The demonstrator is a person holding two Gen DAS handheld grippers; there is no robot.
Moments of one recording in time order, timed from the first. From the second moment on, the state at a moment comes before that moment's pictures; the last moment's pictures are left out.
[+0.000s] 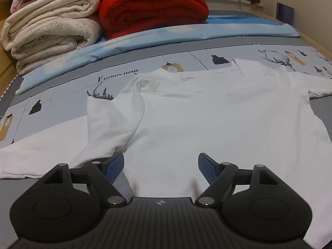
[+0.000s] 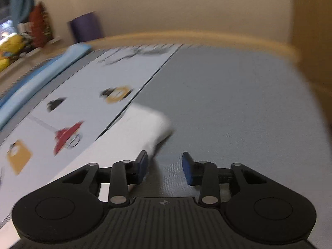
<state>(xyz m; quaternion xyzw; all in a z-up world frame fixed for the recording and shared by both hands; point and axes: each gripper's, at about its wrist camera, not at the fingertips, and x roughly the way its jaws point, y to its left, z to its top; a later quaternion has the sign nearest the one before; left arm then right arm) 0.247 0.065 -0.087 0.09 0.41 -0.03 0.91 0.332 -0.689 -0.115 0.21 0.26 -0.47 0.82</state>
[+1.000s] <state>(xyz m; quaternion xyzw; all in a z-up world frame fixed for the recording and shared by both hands) 0.158 0.107 -0.089 0.10 0.44 -0.09 0.89 0.175 -0.372 0.034 0.07 0.21 -0.04 0.97</state>
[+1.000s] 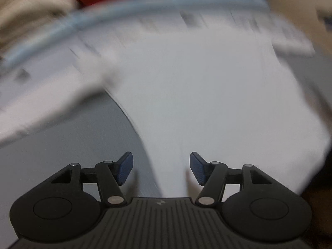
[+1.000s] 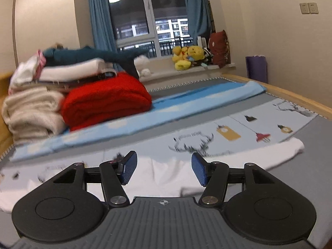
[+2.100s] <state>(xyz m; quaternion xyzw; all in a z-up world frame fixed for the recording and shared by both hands) 0.203 0.190 -0.017 -0.01 0.26 0.15 0.95 0.201 -0.276 0.014 -0.05 0.21 0.02 0.98</state>
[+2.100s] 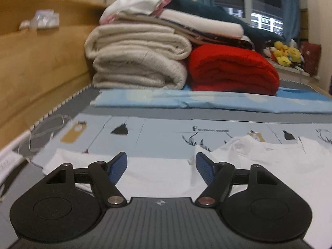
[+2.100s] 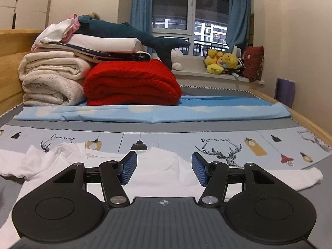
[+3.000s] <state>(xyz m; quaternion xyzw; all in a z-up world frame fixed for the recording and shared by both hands) 0.210 0.472 -0.125 -0.36 0.27 0.36 0.82 0.225 -0.291 0.004 -0.10 0.25 0.03 0.96</state>
